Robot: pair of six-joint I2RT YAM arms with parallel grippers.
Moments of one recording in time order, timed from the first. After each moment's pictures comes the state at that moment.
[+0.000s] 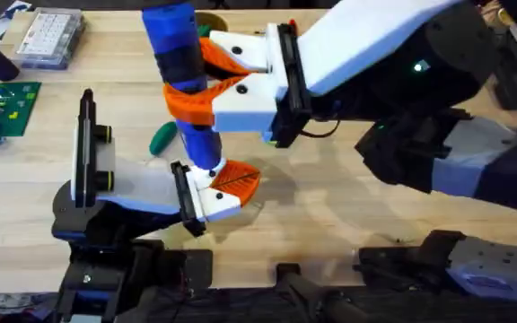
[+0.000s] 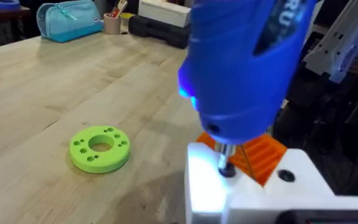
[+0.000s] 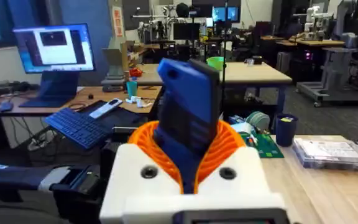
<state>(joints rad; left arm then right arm) -0.06 0.00 0.00 -0.10 1.17 -0.11 0.78 1.33 0.73 0.93 -0.80 0.25</state>
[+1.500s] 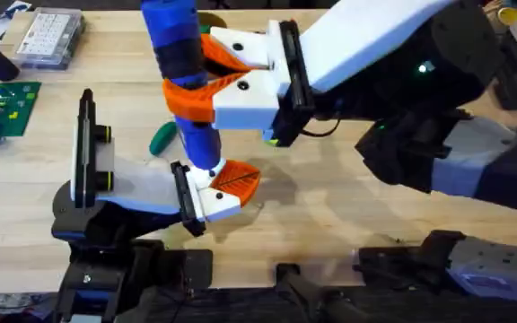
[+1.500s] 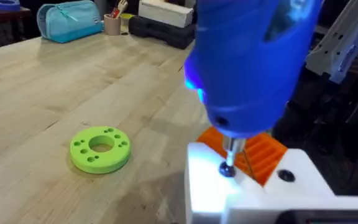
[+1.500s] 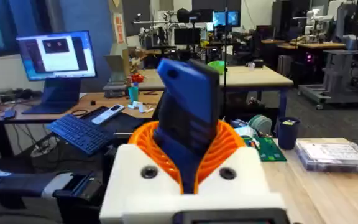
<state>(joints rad) -0.06 0.00 0.00 -0.10 1.17 -0.11 0.78 1.33 0.73 0.96 -0.79 0.29</state>
